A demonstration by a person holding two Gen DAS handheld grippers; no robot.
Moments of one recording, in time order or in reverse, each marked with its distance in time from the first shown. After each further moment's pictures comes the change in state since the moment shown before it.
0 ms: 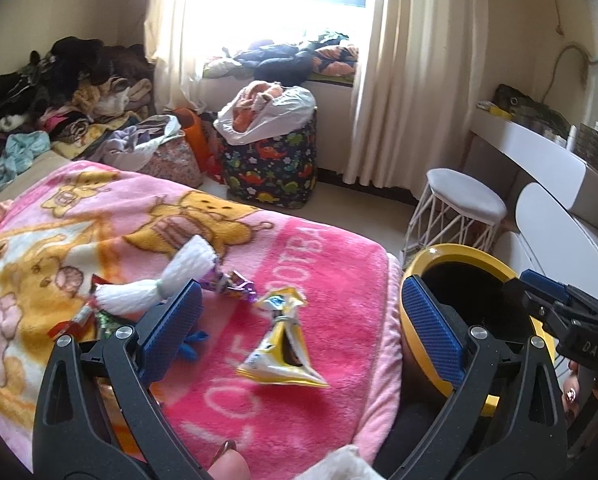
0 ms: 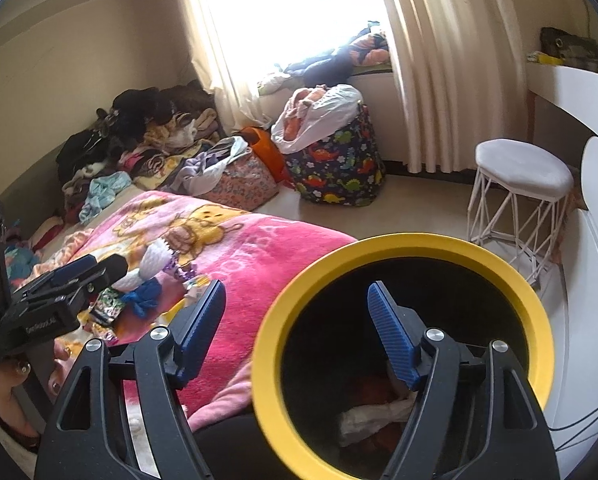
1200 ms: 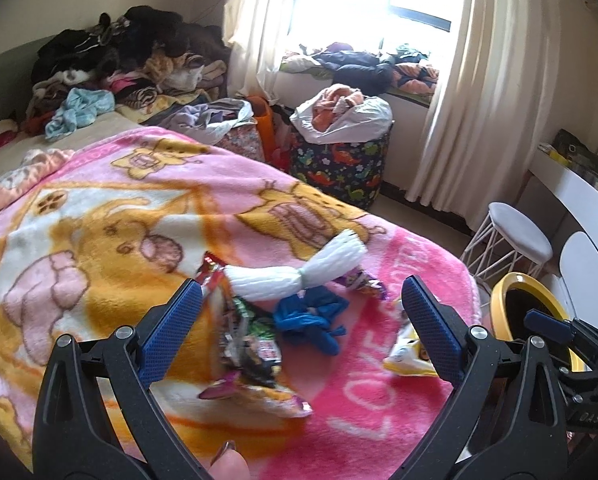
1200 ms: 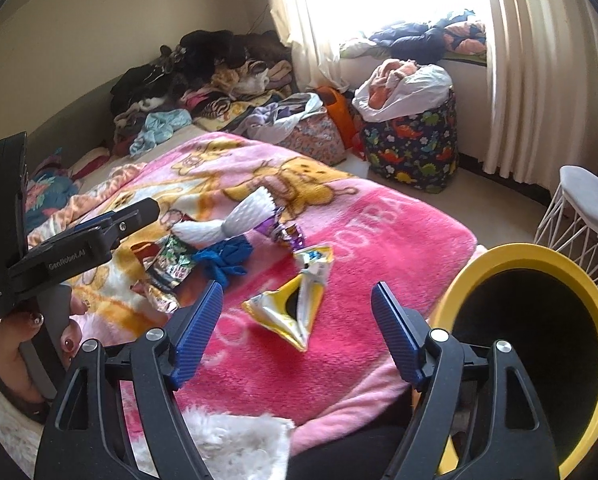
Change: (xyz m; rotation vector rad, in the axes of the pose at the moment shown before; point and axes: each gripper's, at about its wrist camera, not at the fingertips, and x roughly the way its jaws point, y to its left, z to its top) left arm -0.020 0.120 -0.015 -0.184 -0.003 0.154; right arm 0.057 0.119 -0.009 -0.204 0.152 0.158
